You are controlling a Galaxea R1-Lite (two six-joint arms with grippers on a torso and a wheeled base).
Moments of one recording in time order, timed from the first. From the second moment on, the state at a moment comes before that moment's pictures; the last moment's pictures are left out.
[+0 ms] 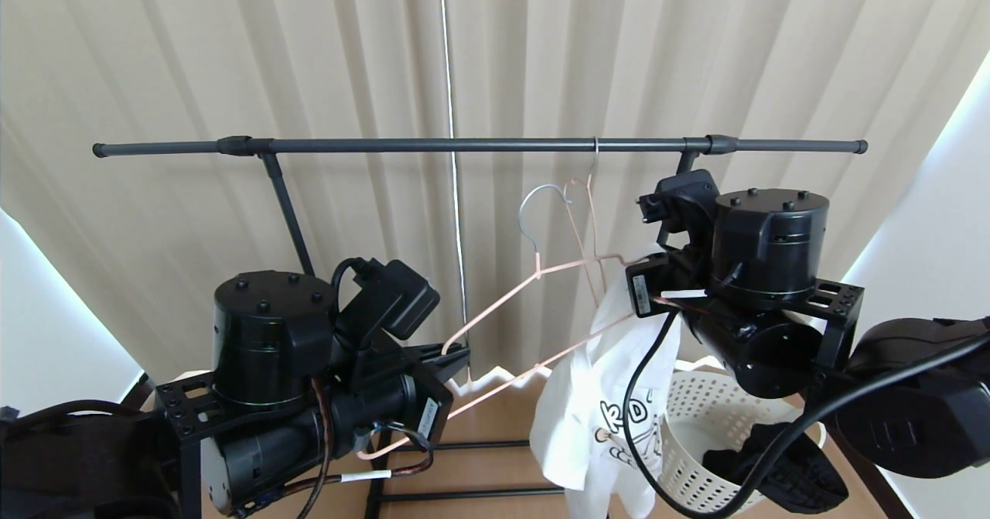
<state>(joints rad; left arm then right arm) -0.70 1.66 -0.59 -0.71 0.00 0.13 0.67 1.78 -0.88 -0.64 -0.69 -0.07</state>
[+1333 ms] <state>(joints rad) -0.74 1.66 -0.58 -0.77 0.04 0.13 0.94 1.71 -0.91 -0.82 -0.69 0.01</state>
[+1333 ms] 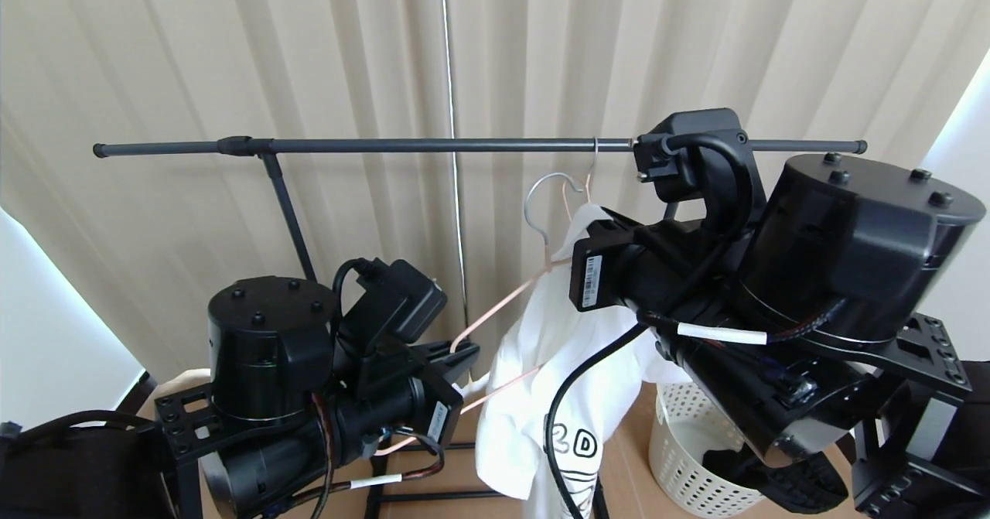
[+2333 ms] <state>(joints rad) -0.74 1.64 -0.54 -0.86 0.04 0.12 0.93 1.70 -0.91 -0.84 -0.71 0.02</state>
